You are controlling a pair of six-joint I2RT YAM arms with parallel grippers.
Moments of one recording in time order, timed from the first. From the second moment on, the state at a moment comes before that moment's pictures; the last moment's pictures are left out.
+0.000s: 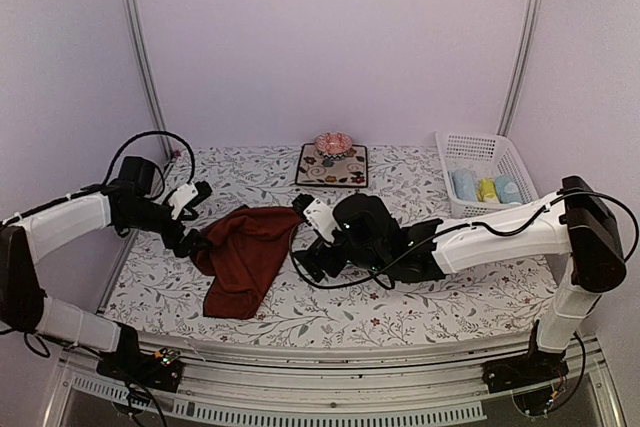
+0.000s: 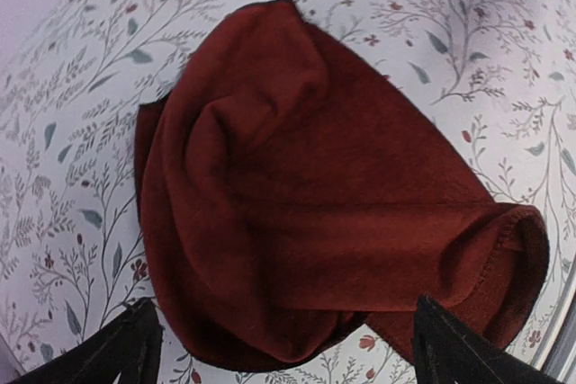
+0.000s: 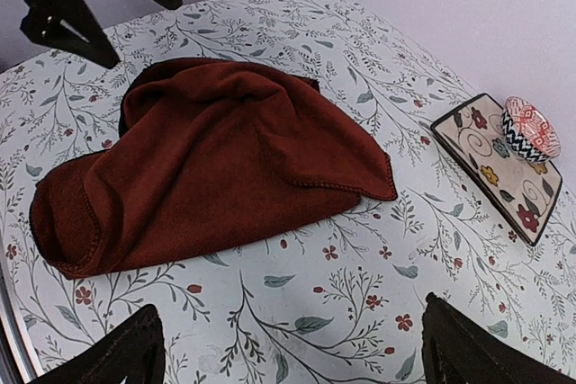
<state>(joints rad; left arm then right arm) -0.14 1.24 0.77 -0.50 0.49 0.74 1.15 1.77 1.12 0.14 0.30 -0.04</state>
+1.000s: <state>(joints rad) 0.24 1.91 1.01 -0.68 0.88 0.57 1.15 1.79 1.14 0.13 0.36 -0.04</state>
